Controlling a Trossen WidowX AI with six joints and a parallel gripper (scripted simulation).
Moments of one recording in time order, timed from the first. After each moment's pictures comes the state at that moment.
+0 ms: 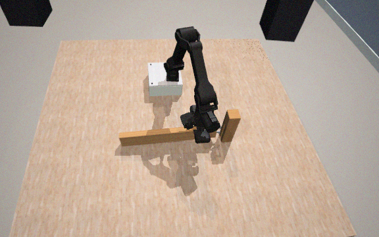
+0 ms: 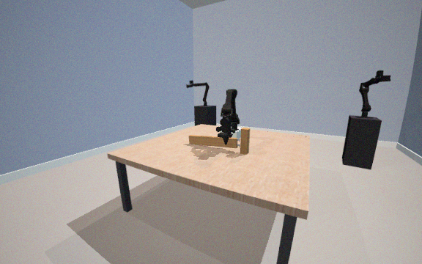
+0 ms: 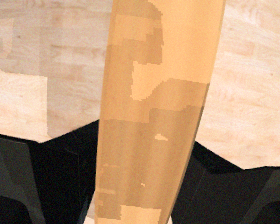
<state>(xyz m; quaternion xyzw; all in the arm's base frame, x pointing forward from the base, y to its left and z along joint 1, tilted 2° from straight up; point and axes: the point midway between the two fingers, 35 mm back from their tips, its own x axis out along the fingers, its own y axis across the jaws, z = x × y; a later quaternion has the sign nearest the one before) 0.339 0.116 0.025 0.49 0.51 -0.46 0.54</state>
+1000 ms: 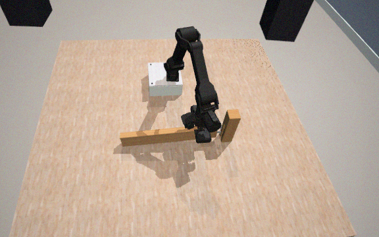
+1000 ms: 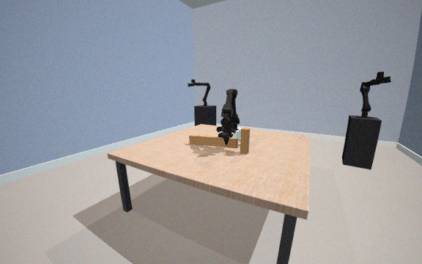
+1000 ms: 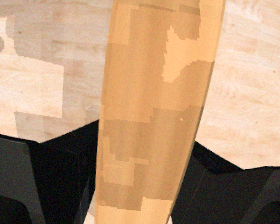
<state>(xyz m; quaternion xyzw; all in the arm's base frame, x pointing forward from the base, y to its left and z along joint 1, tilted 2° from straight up) 0.339 0.119 0.024 0.49 0.51 -0.46 0.54</state>
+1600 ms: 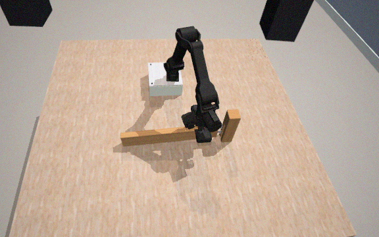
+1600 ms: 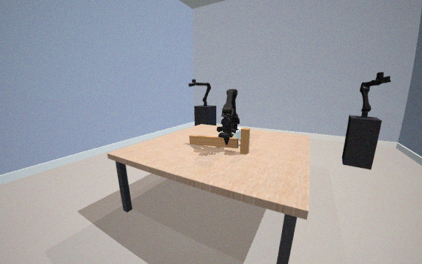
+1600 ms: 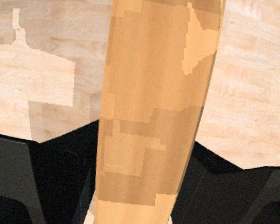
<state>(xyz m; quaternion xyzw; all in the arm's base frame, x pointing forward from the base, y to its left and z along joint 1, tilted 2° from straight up) 0.337 0.121 0.024 0.49 0.51 -0.46 0.54</state>
